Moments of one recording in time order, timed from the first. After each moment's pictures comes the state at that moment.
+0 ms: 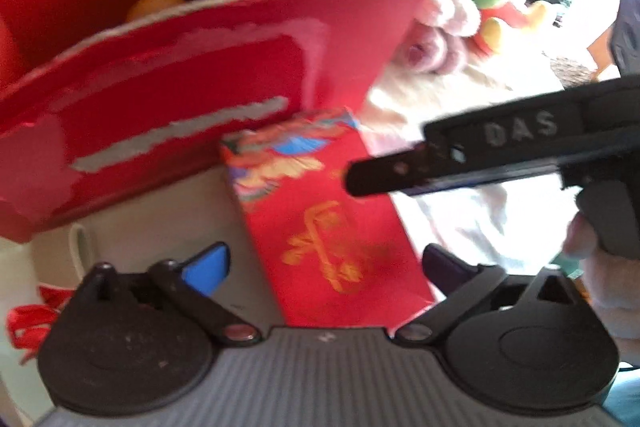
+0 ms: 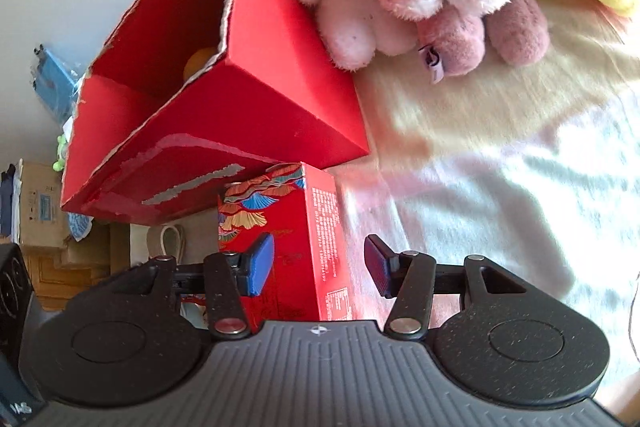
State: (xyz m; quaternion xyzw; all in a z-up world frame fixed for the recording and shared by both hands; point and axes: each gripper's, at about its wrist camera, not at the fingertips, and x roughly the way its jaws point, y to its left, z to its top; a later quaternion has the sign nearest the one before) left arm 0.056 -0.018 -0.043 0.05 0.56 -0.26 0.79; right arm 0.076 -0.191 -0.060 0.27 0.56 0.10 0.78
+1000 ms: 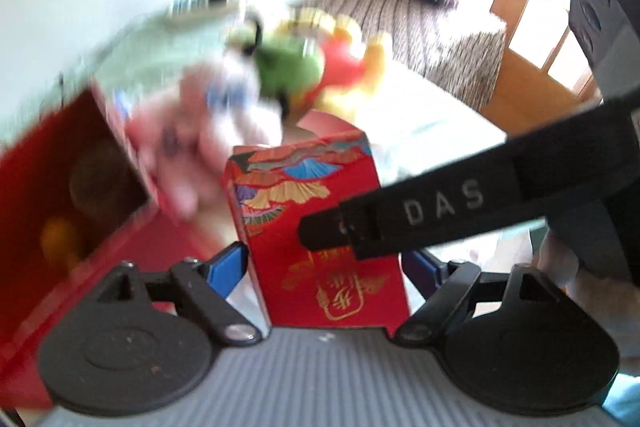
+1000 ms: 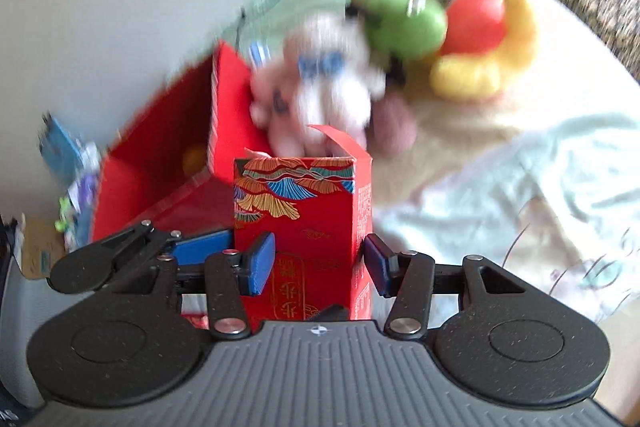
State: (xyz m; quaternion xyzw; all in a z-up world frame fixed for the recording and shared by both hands) left arm 0.048 -0.123 0.049 0.16 0.42 -0.40 0.80; right arm 0.016 -0.272 0.016 0.29 0.46 0.04 0.84
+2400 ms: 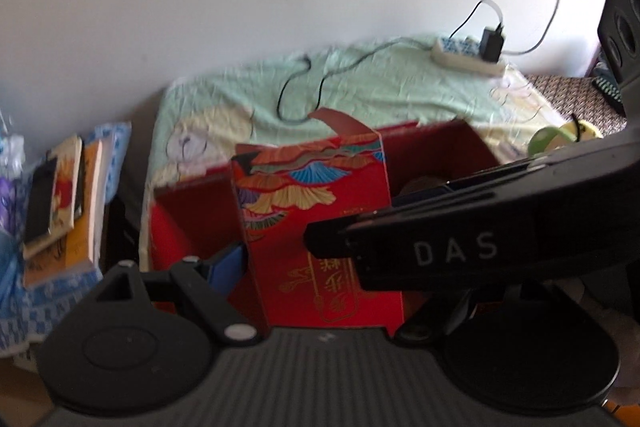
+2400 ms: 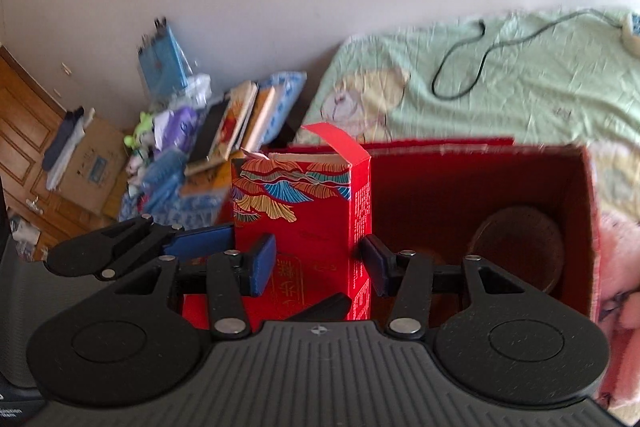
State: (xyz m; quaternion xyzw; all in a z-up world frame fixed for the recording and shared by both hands) left arm 0.190 0.070 0.064 0.08 0.43 -0.16 0.88; right arm 0.210 -0.069 0.037 0.15 0.46 0.26 0.84
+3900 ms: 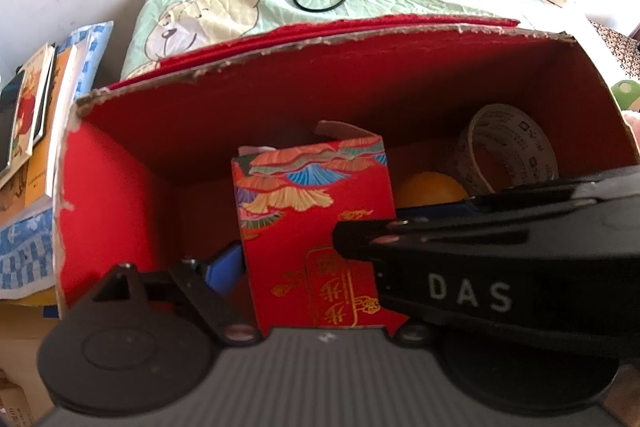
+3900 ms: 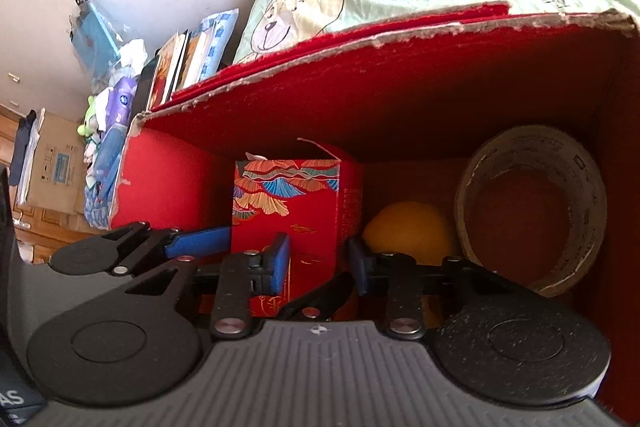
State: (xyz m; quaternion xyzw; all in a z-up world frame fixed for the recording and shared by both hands) left arm 0.249 0.058 -0.016 0.07 0.56 -0.12 0.82; right arm 0.249 -0.071 -0.037 0.18 0.55 0.21 0.79
